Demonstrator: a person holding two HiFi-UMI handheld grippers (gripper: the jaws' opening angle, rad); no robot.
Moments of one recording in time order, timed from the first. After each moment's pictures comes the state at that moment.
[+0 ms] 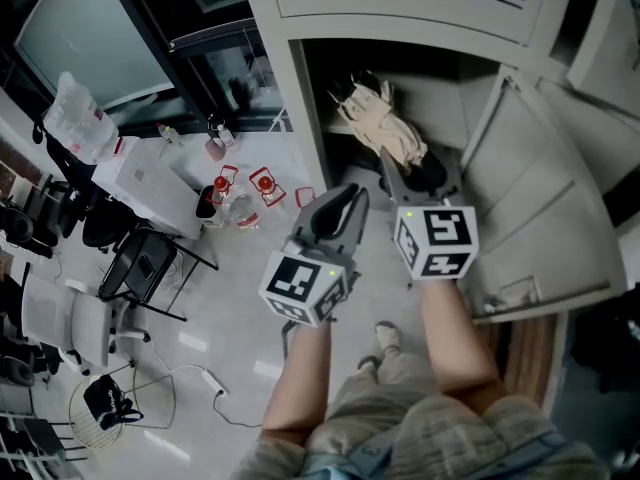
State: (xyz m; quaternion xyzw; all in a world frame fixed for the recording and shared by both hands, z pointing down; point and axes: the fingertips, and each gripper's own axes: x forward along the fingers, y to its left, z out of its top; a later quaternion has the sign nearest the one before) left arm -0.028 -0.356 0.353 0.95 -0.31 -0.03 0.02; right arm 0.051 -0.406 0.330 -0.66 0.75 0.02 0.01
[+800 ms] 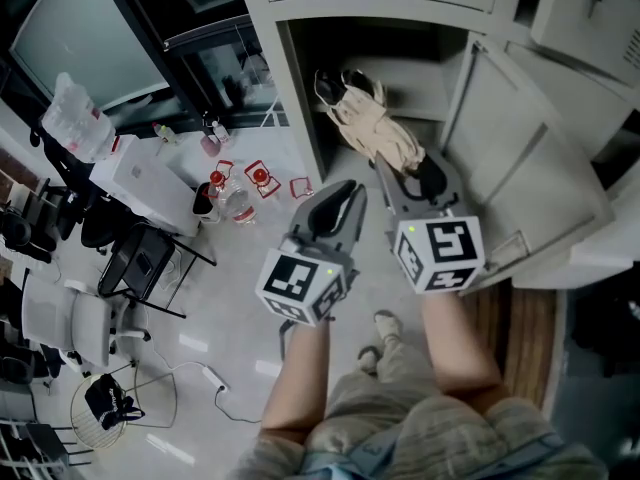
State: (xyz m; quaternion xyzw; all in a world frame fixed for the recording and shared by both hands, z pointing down) left arm -0.028 -0.304 0.349 0.95 -0.30 -0.03 0.02; right arm 0.037 -0.332 0.315 -0.64 0.76 0.04 0.03
